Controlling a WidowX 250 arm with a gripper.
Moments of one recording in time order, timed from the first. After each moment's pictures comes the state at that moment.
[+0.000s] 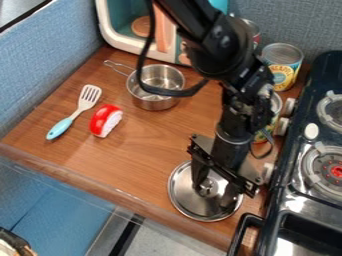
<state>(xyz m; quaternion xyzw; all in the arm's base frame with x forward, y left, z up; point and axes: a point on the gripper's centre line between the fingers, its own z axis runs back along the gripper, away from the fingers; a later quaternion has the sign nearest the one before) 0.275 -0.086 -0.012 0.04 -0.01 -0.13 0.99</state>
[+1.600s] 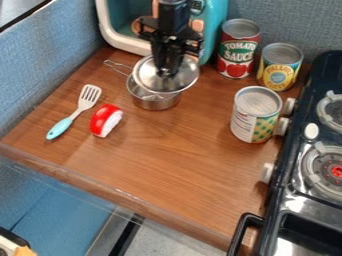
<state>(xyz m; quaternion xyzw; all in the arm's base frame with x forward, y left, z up) 0.396 0.059 0.060 0.04 -0.03 0.00 1.00</state>
